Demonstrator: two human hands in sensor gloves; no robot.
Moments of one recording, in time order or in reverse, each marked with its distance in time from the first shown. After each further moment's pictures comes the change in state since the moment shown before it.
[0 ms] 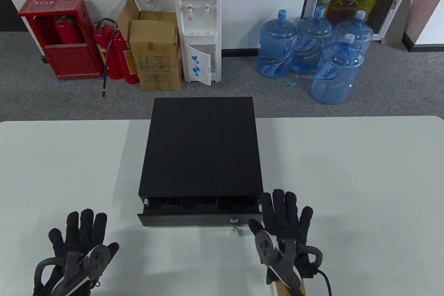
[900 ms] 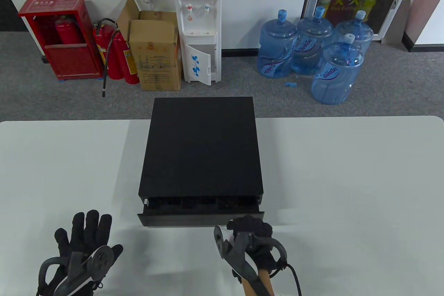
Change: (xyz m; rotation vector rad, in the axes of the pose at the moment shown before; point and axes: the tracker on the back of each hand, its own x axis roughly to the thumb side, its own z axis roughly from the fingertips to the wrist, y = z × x) left_hand 0.008 0.001 0.001 -0.015 -0.044 0.014; right_hand 0.079 0.012 -0.003 0.118 -0.061 0.183
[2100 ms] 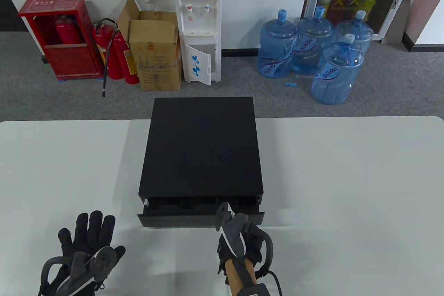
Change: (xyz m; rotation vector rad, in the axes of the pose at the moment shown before) left_hand 0.004 -0.002 -0.001 -0.014 -0.026 -0.006; right_hand 0.015 0.039 -0.023 0.467 0.327 -0.135
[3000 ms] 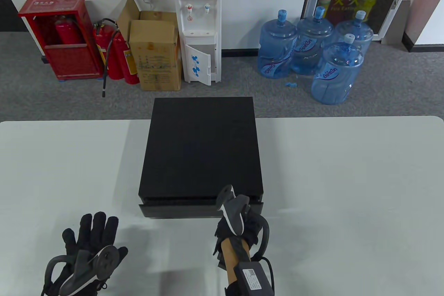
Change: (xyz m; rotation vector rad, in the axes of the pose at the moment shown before) left_hand 0.005 -0.005 -0.004 -0.038 -0.016 0.011; right_hand 0.013 -0.008 -0.032 0.124 0.073 -0.027
